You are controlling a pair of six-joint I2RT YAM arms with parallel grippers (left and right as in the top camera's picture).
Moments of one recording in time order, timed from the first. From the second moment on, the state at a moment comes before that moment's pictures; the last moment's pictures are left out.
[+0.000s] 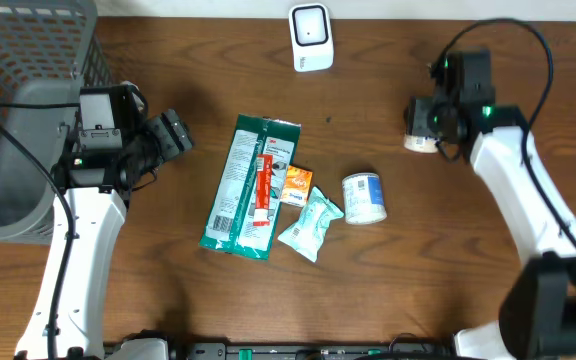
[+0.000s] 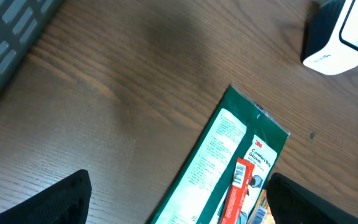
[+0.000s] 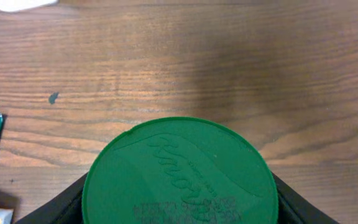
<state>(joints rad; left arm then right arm) 0.05 1.36 1.12 -0.69 0.14 -0.46 0.10 1.65 1.27 -0.58 0.02 0.18</state>
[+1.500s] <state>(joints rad) 0.05 1.36 1.12 -0.69 0.14 -0.46 0.13 1.24 0.71 -0.27 0.13 0.11</state>
